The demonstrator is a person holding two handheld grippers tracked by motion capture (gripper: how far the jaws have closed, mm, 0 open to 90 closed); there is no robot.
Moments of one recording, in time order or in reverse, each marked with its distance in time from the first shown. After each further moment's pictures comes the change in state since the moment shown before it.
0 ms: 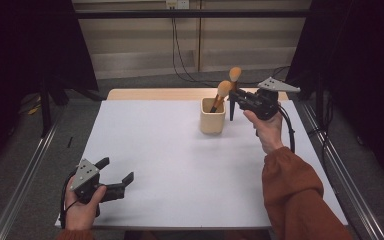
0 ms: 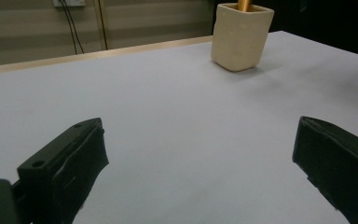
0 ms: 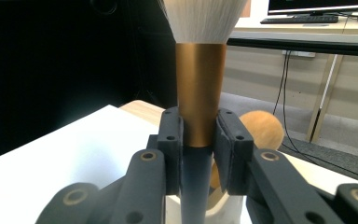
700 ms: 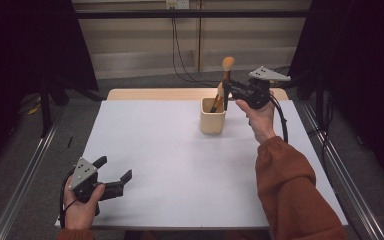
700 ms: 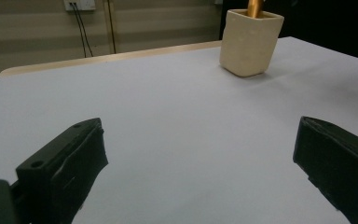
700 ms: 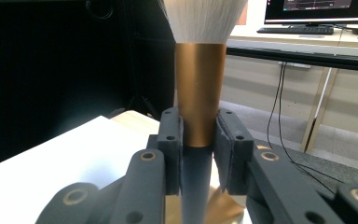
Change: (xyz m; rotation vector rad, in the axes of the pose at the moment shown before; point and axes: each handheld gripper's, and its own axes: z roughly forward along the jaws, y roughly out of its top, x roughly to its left) left arm 0.003 0.001 -0.001 -0.019 0.026 -0.014; right arm -0.001 0.018 0.030 -0.016 -0.007 -0.024
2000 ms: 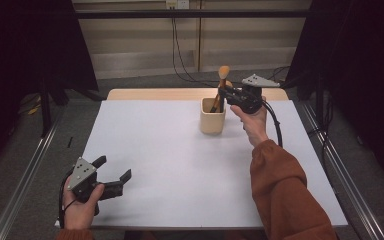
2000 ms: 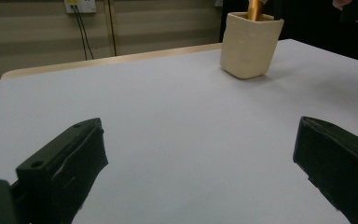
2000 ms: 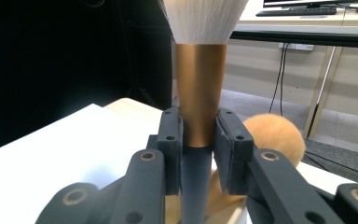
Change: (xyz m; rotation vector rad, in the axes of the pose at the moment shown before) left arm 0.001 0.001 -0.001 -0.007 0.003 0.003; right arm -0.009 -0.034 0.022 0.039 -0.017 0.035
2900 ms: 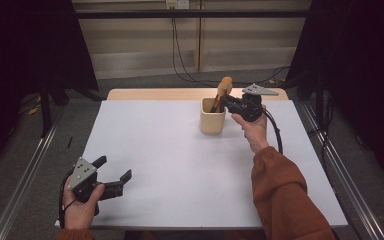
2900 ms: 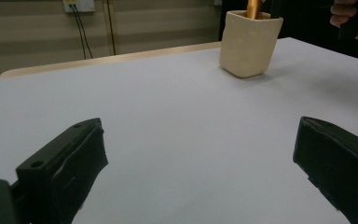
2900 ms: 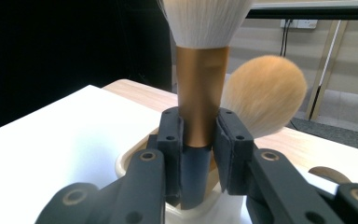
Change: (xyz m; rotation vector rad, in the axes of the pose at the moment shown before) left arm 0.000 0.000 0.000 0.001 0.000 0.001; right arm -0.005 -0.028 0.000 0.053 0.002 0.027
